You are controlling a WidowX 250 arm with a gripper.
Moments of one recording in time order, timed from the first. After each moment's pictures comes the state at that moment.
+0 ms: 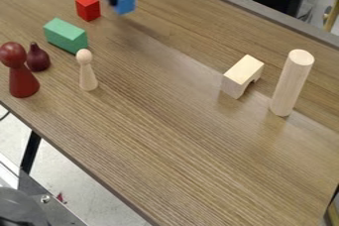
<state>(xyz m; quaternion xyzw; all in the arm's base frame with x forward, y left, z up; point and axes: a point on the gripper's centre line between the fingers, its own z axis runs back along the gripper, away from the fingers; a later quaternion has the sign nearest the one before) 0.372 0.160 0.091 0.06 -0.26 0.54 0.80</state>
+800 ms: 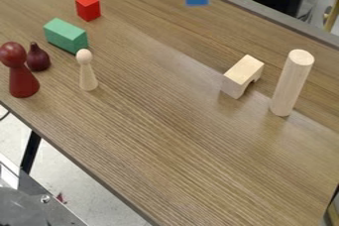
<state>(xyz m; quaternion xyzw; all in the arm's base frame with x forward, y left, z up) 0.371 0.042 0.146 -0.10 -0.24 0.24 0.94</state>
